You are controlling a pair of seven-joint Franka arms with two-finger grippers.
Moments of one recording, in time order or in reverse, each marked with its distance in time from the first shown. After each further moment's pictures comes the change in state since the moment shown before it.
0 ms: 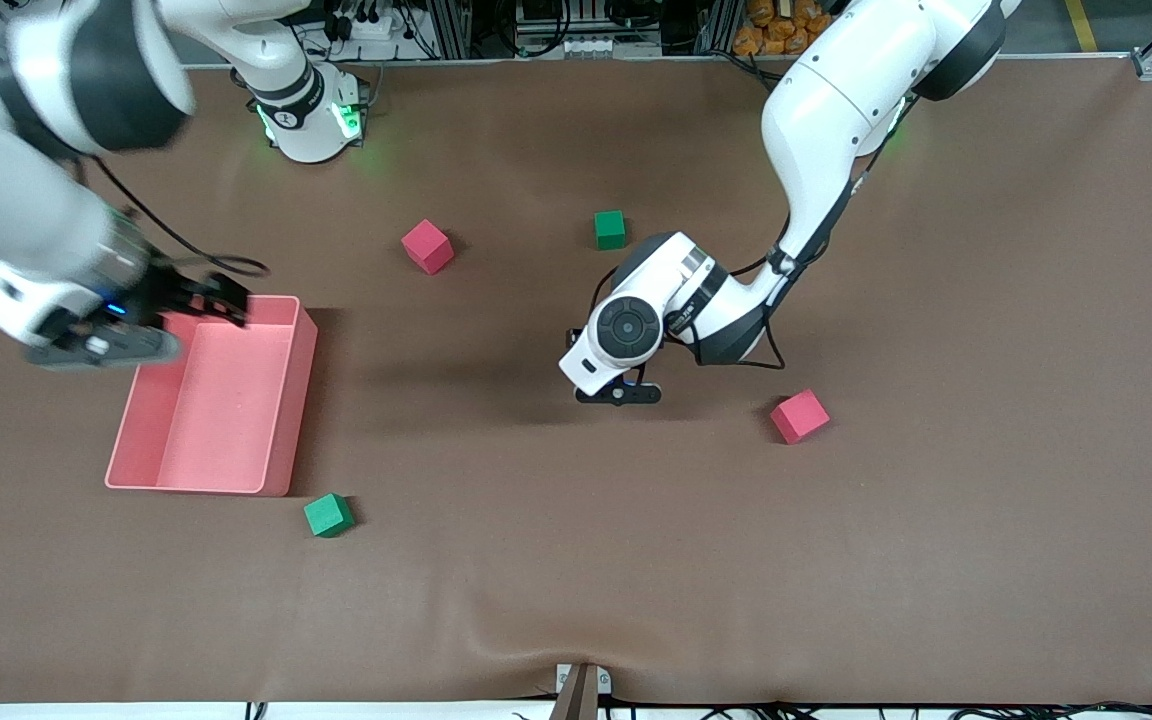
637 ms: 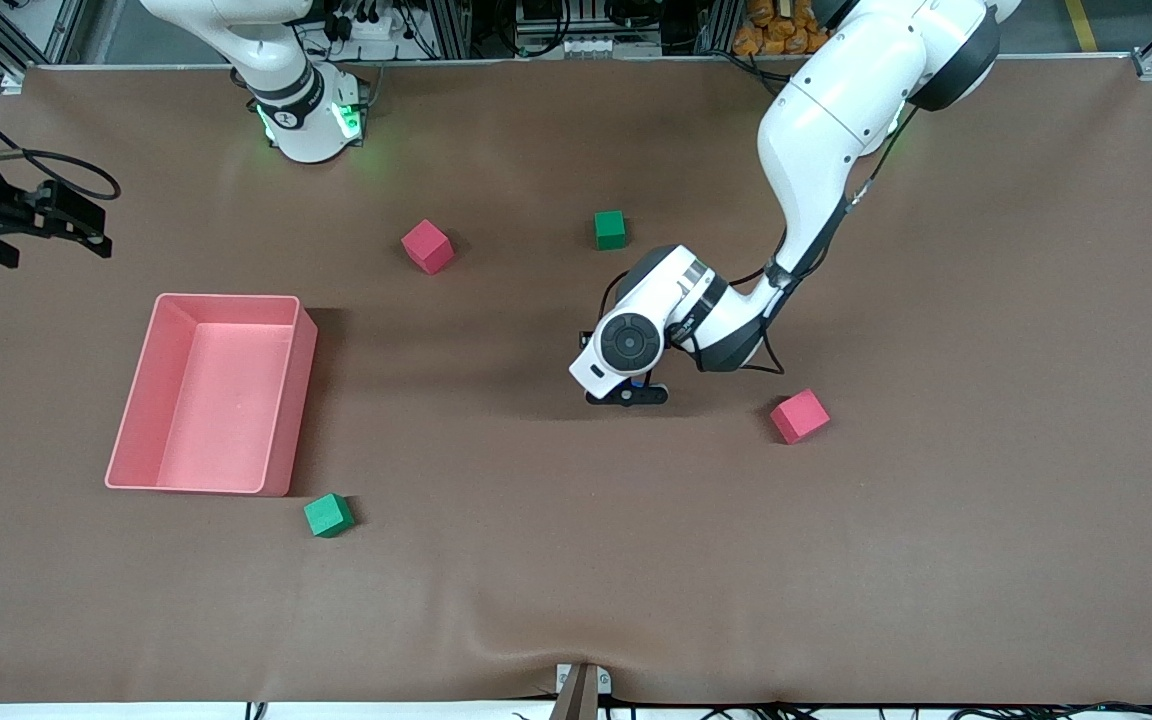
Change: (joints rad) left arm 0.000 0.037 0.004 -0.029 0.001 -0.004 0.003; right arm -0.124 -0.083 0.008 0.081 0.001 -0.172 -0.102
